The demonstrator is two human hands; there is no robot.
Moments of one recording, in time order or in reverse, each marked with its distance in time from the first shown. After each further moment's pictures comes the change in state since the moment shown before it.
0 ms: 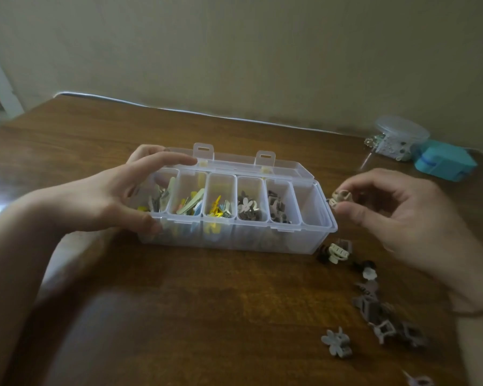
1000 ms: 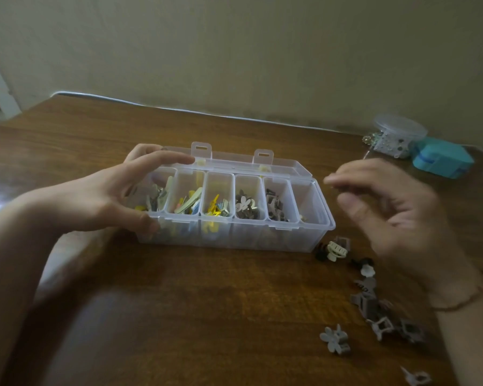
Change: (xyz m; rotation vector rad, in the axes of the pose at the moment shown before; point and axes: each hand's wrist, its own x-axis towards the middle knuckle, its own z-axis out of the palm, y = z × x) left_hand 0.000 0.004 0.002 0.002 0.018 0.032; right_hand 0.000 0.006 0.015 -0.003 0.121 -0.308
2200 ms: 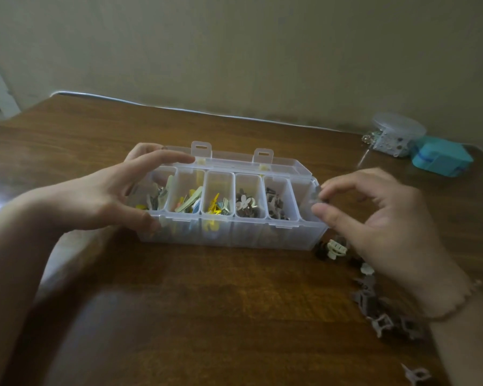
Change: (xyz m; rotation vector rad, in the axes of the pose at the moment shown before) left_hand 0.000 -0.001 -0.001 -0.052 -0.017 -0.022; right_hand 0.000 -0.019 0.010 -0.168 0.034 0.215
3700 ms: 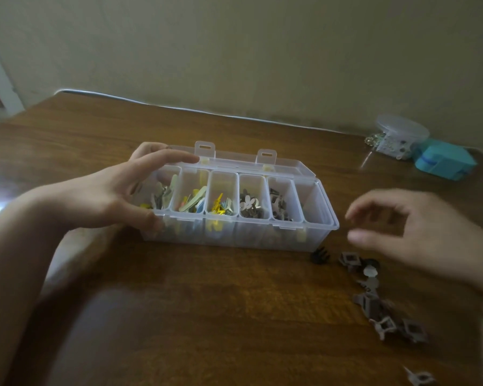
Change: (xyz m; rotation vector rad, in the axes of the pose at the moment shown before) left_hand 0.000 -0.001 0.001 0.015 0.004 -0.004; right_hand 0.005 0.030 -0.038 -0.098 -0.483 0.161
